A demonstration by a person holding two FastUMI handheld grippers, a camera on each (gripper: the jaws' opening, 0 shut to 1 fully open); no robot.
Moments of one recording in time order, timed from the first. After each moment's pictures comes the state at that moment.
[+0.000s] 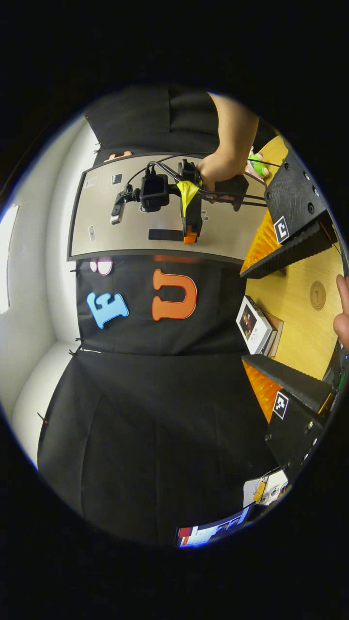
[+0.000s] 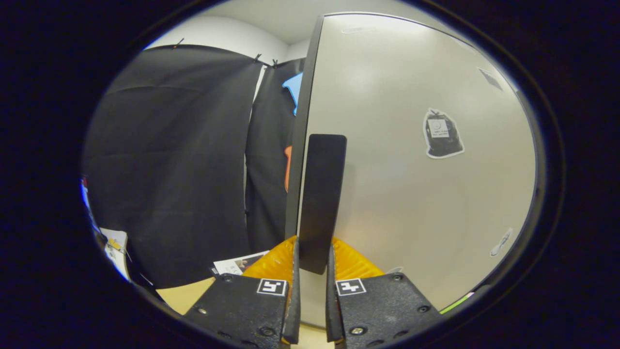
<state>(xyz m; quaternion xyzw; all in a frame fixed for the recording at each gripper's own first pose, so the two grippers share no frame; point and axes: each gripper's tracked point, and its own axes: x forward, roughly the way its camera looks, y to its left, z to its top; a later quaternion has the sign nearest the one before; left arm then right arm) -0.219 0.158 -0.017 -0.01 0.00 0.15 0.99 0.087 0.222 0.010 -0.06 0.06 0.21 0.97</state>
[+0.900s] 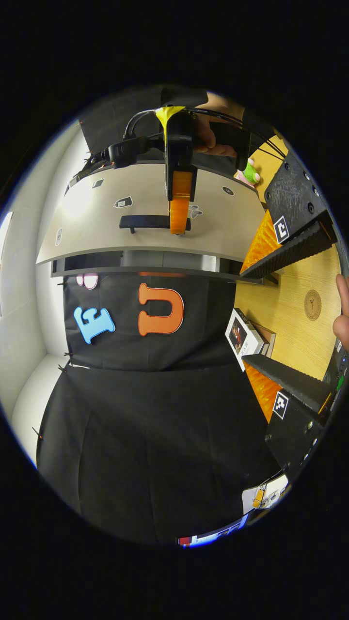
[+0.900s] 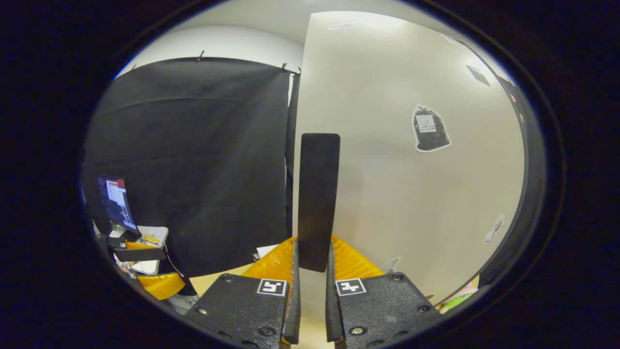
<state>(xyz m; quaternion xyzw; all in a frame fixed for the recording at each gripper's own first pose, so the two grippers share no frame) -0.193 0.119 -0.037 0.00 0.04 0.11 0.99 0.013 0.209 0.031 -0.05 0.07 0.34 0.94</state>
